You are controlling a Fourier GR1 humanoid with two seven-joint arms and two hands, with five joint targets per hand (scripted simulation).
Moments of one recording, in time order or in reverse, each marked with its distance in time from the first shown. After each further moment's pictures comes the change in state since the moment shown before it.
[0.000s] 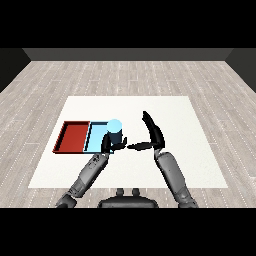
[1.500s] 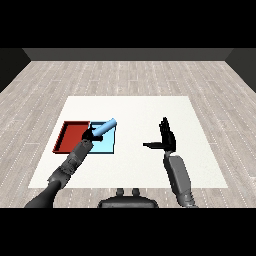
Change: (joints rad) left arm -0.396 0.176 0.051 0.844 -0.366 -0.016 0.566; right arm 0.107 -0.008 -0.221 0.163 -0.171 0.074 -0.155
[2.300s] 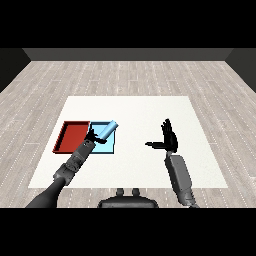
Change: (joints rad) left arm -0.067 -0.057 0.081 0.175 0.040 -0.054 -0.010; right arm -0.010 -0.010 -0.051 0.088 -0.020 0.023 -0.063
